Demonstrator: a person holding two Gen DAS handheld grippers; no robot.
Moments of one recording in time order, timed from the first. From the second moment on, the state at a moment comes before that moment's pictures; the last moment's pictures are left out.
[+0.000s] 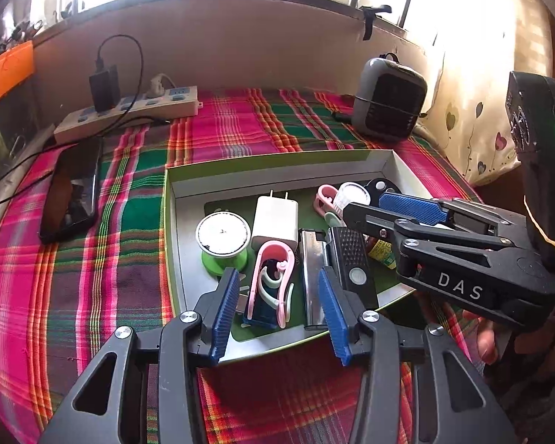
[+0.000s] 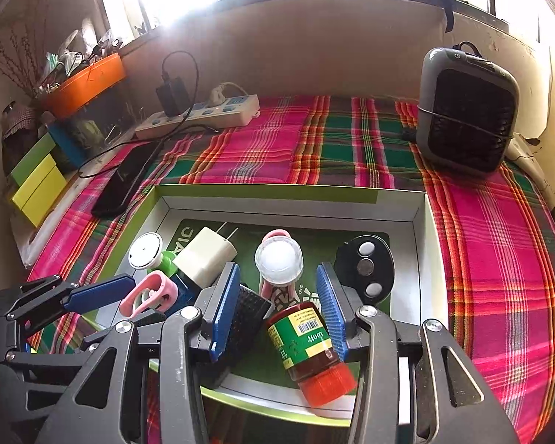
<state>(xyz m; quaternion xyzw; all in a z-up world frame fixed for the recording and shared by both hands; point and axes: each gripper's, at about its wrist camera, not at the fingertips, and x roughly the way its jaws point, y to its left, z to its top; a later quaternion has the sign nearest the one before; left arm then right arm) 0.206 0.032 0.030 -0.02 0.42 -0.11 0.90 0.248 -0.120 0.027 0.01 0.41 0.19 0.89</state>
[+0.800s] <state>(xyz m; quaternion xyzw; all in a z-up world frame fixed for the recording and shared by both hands) 0.139 0.022 0.030 -0.02 0.41 -0.04 0.91 0.165 -0.136 0.029 -0.01 0.41 0.14 0.90</state>
